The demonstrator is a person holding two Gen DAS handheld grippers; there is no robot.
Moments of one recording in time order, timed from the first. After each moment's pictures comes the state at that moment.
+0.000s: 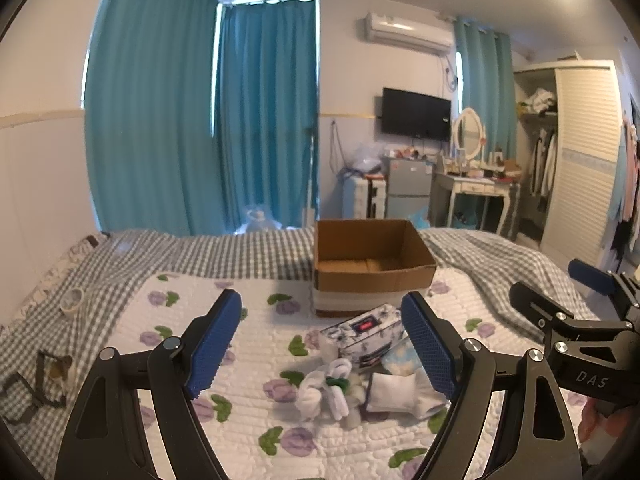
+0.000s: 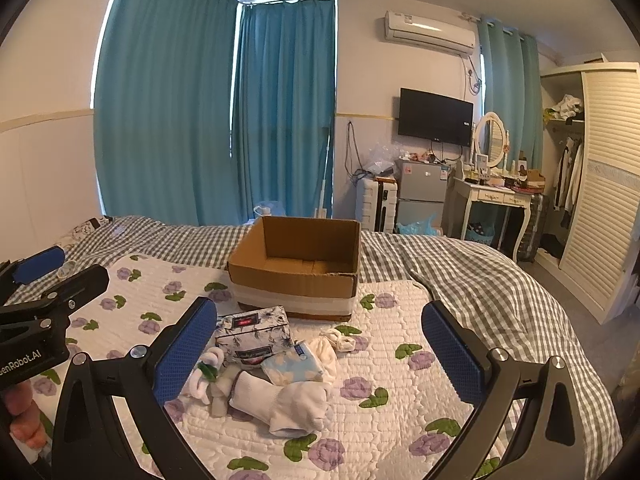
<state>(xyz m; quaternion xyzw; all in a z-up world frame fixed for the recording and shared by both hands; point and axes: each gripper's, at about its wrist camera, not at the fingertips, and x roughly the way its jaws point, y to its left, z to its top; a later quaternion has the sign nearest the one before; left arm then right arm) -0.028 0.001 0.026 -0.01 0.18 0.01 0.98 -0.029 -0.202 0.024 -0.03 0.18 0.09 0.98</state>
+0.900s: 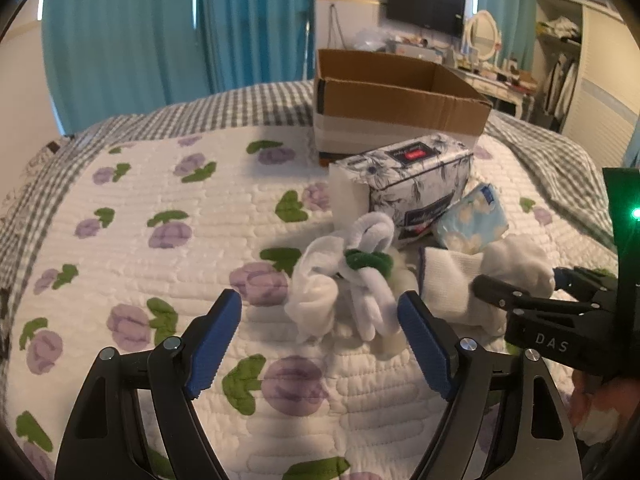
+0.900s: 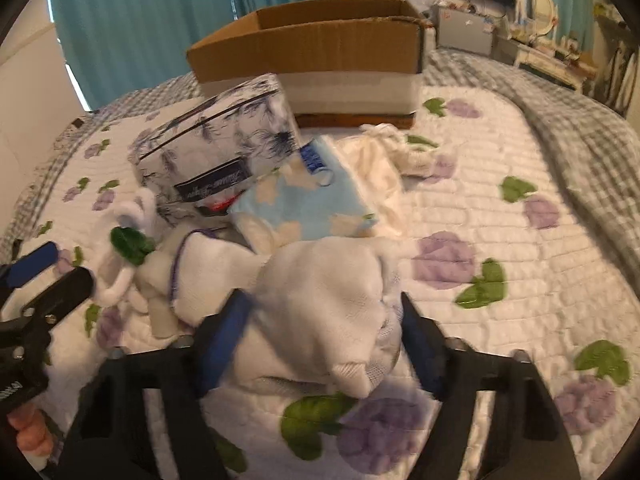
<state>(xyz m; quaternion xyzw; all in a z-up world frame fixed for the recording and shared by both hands) 0.053 0.010 -0.125 -0.01 0.38 -0.01 0.93 0.095 -0.183 -0.162 -0.01 0.45 0.14 0.88</state>
